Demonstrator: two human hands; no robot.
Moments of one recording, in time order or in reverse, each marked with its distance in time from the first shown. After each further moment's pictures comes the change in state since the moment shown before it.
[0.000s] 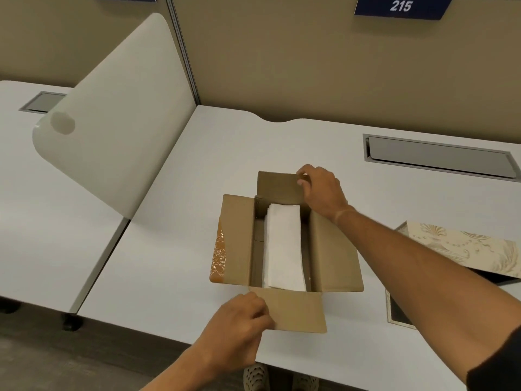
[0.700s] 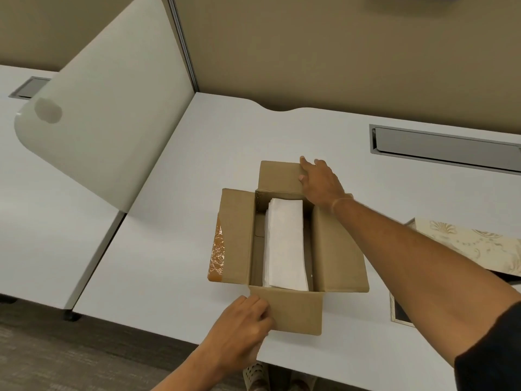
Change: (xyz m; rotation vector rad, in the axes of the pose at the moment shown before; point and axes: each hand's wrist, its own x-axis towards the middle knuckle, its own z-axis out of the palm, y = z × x) left_hand -0.003 -0.012 0.035 0.155 -0.127 -0.029; right_hand 0.026 0.009 0.022 -0.162 -0.206 0.132
